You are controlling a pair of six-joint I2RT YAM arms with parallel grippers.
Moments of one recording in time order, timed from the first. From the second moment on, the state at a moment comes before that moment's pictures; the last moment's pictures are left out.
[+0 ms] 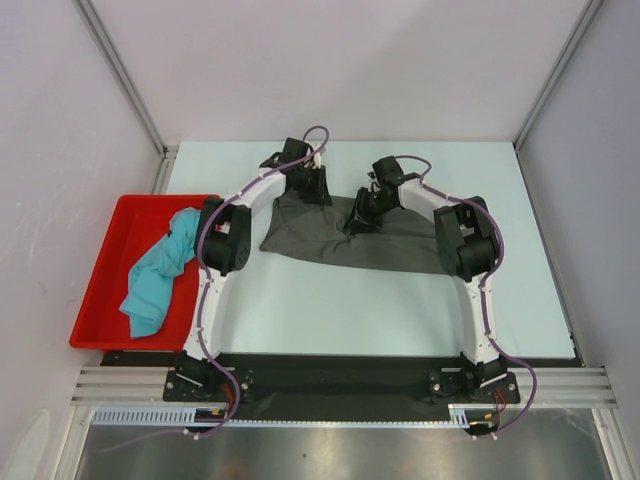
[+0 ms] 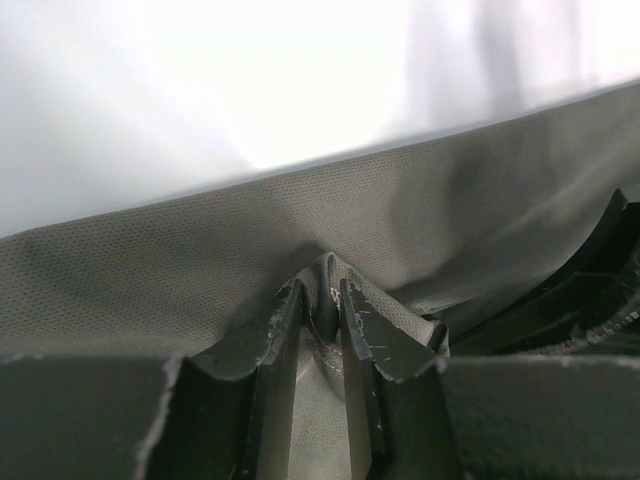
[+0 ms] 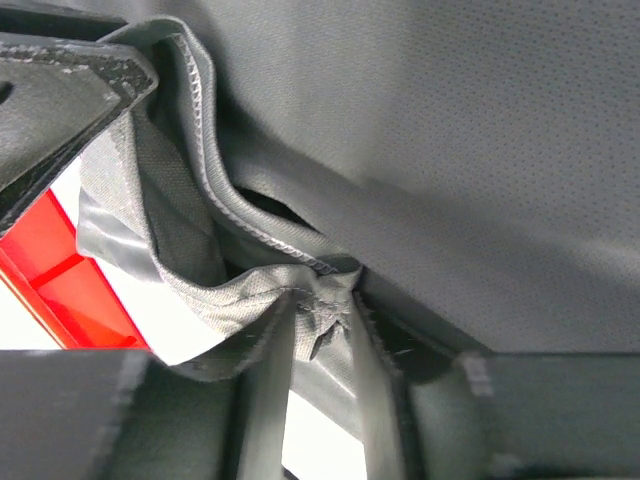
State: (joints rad) left arm -0.37 2.42 2.01 -0.50 0.39 -0.30; right arm 0.37 2.27 1.72 -0.53 -0.51 0.64
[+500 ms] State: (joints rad) left arm -0.37 2.41 2.02 -0.55 0.30 -0.30; right arm 0.37 2.27 1.73 -0.56 -0.48 0.62
